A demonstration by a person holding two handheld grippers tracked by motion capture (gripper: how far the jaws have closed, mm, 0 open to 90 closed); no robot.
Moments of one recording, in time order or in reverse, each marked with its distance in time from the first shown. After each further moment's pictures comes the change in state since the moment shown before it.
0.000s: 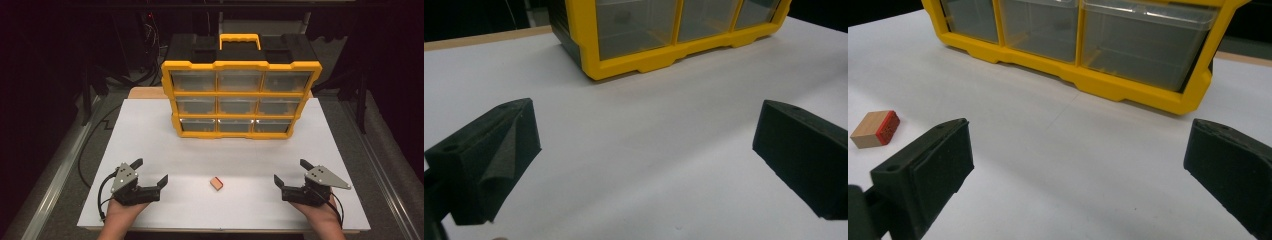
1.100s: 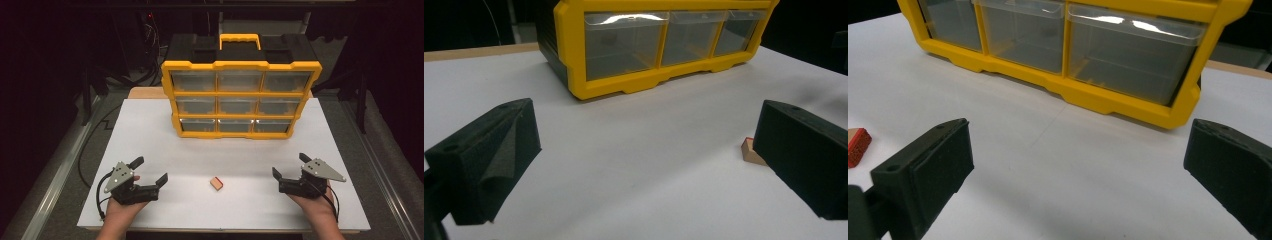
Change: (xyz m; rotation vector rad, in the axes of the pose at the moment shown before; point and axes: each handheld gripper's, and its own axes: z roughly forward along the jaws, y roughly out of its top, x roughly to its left) left arm 0.003 0.003 -0.003 -0.072 -0.065 -0.044; right arm -0.002 0.011 0.014 -0.007 -0.043 -0.005
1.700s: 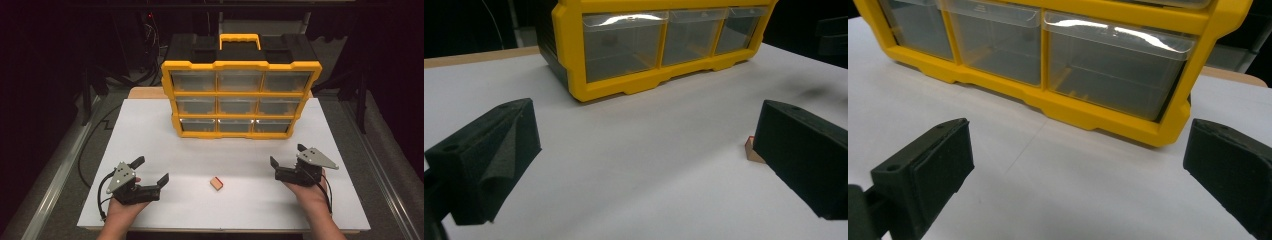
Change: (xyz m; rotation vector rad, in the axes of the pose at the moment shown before) left arm -0.002 0.000 0.002 -0.004 0.008 0.028; right arm -0.008 0.012 0.025 0.008 -0.053 0.007
